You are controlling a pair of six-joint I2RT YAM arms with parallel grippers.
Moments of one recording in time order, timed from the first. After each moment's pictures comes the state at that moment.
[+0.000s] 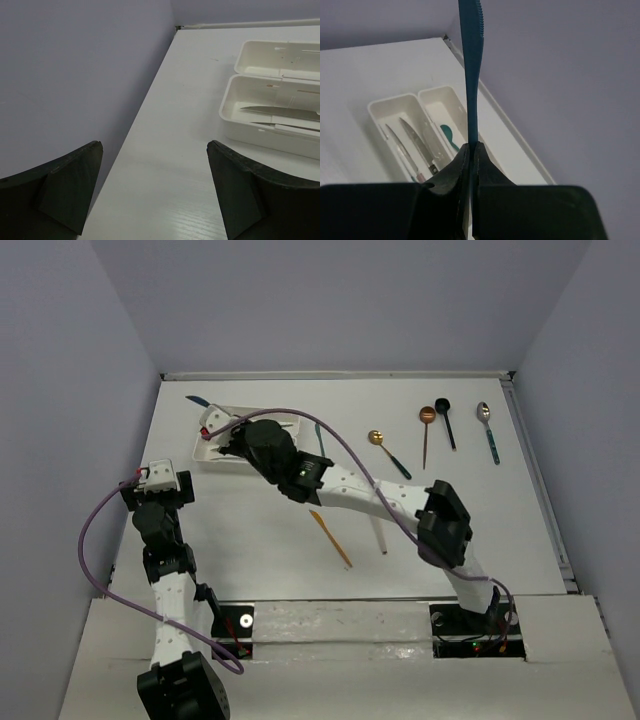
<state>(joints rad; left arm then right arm) 0.36 0.63 0.21 0.42 0.02 0.21 1.11 2.03 1.85 0.11 0.42 -0.53</state>
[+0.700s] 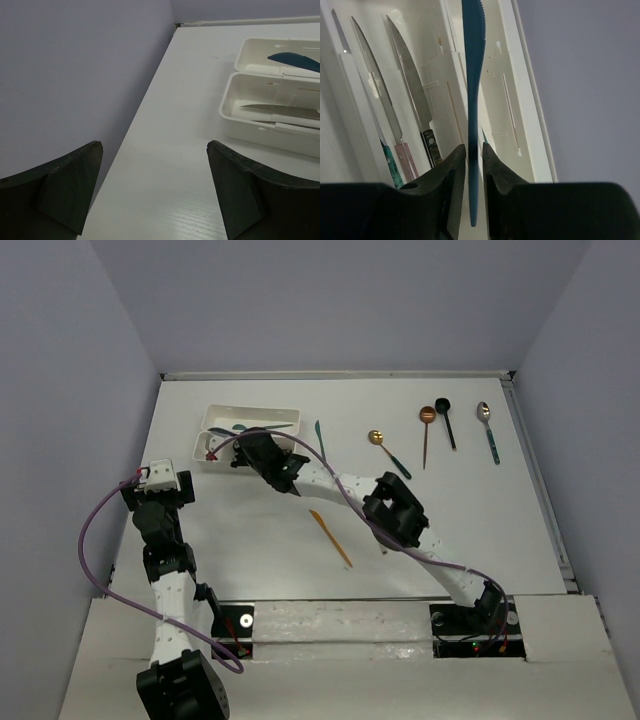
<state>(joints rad) 0.36 0.64 0.21 0.42 0.01 0.21 0.99 2.53 2.18 0.01 0.34 -0.83</state>
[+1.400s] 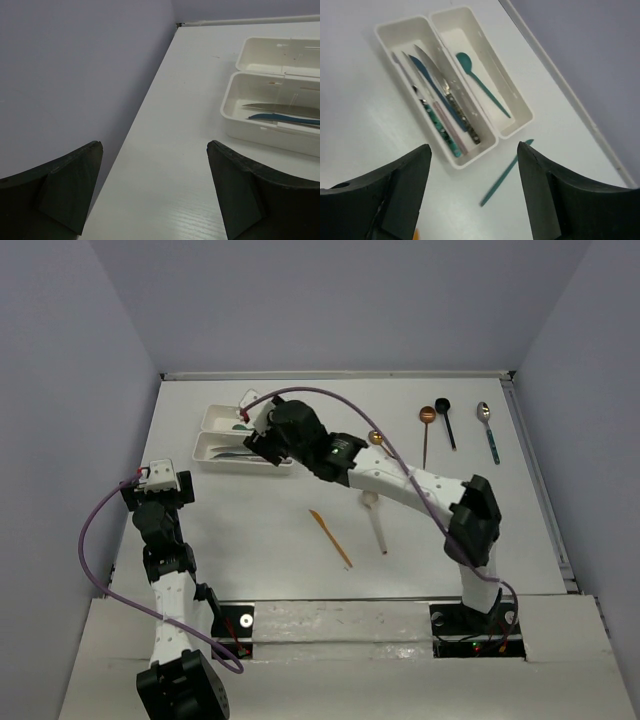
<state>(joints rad) 0.36 0.64 0.21 0.42 0.01 0.22 1.00 2.03 1.86 -0.21 0.32 -0.39</state>
